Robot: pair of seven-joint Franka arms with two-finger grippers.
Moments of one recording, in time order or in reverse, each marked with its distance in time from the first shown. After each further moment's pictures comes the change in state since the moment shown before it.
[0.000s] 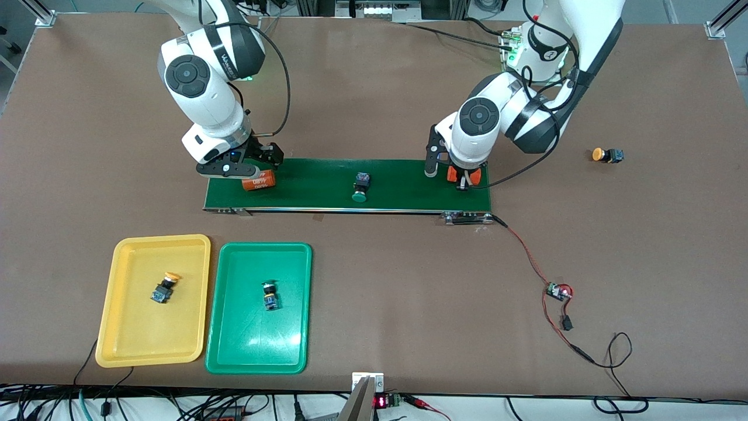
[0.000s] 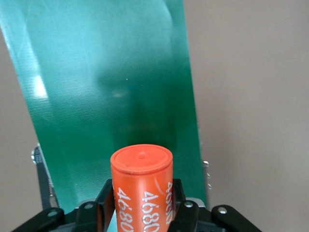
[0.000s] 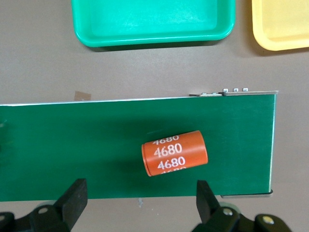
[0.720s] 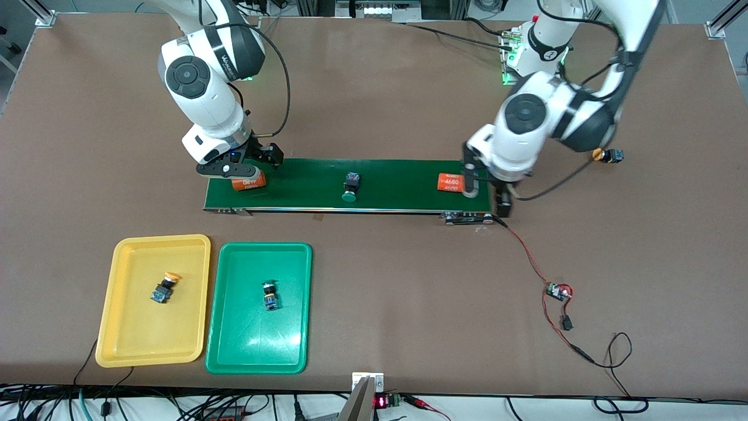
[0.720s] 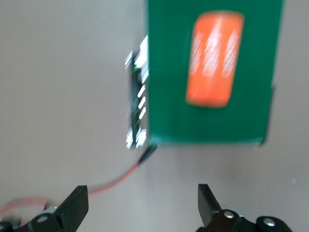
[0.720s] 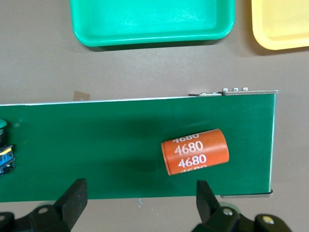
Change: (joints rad) left arm 0.029 -0.125 0.177 0.044 0.037 -0.026 -0.007; right arm 0.000 0.002 -0.001 0.000 0.000 0.000 0.001
